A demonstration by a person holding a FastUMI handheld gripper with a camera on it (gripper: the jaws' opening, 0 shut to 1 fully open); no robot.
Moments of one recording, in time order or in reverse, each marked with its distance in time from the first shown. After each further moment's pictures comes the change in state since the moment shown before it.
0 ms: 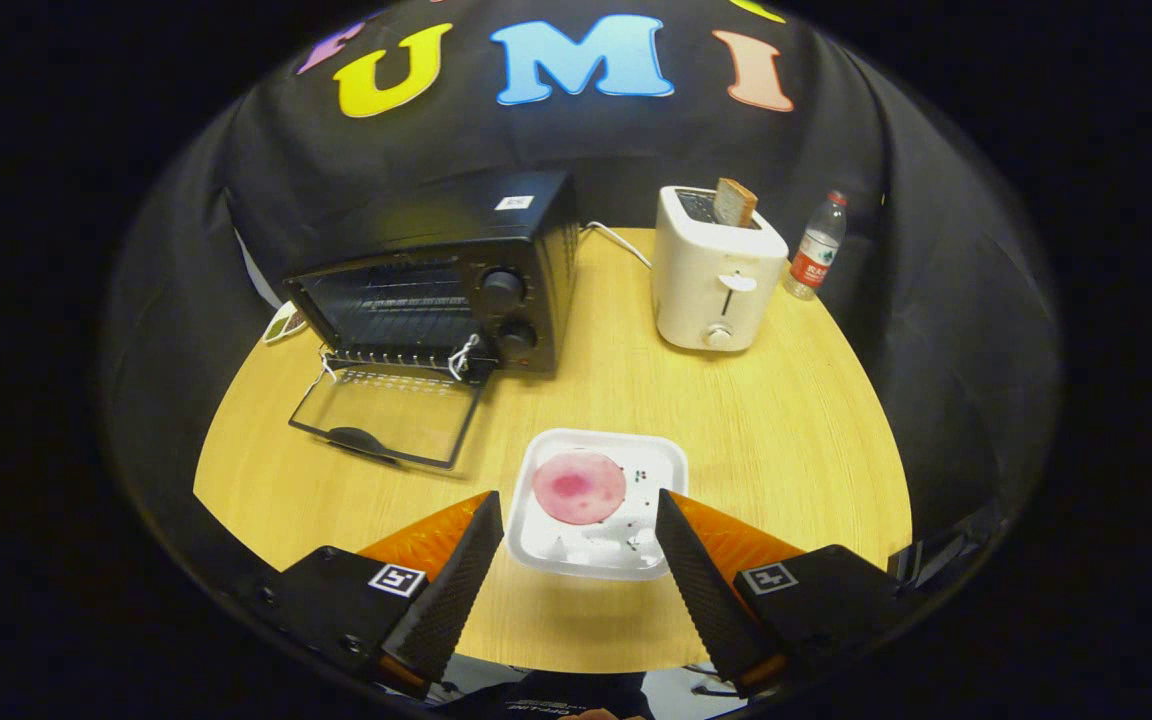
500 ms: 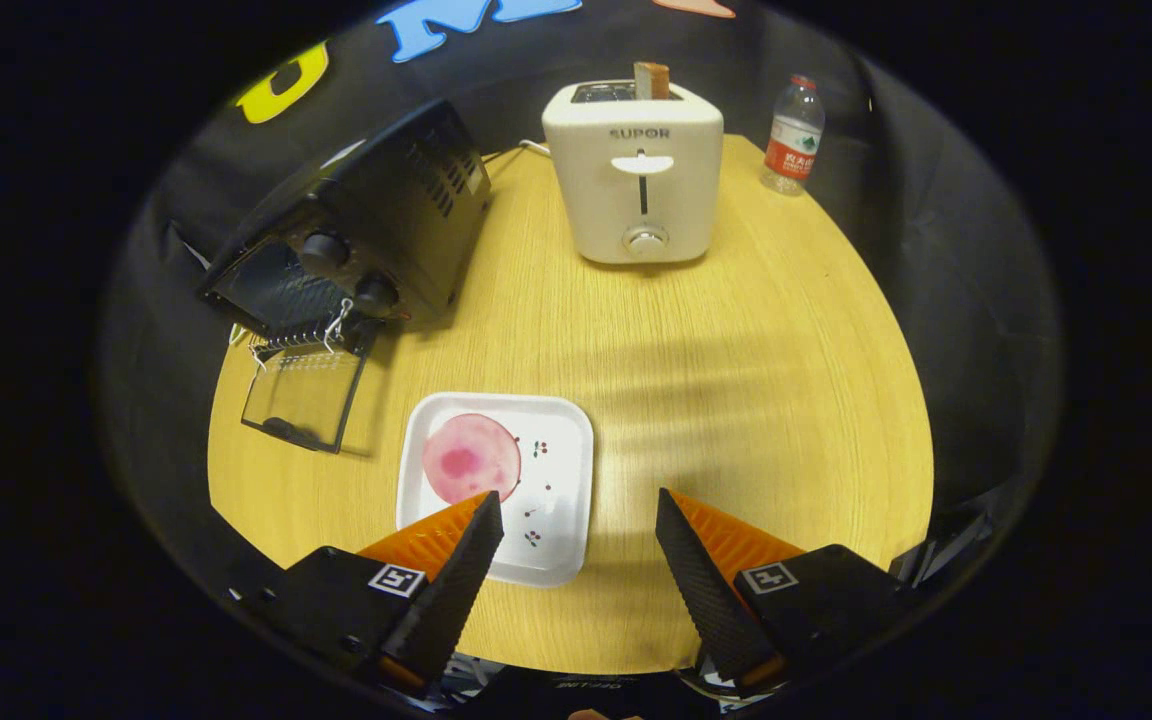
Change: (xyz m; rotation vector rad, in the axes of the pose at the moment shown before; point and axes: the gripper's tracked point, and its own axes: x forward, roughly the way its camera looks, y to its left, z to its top) arm 0.062 -0.067 -0.032 0.105 0.311 0.077
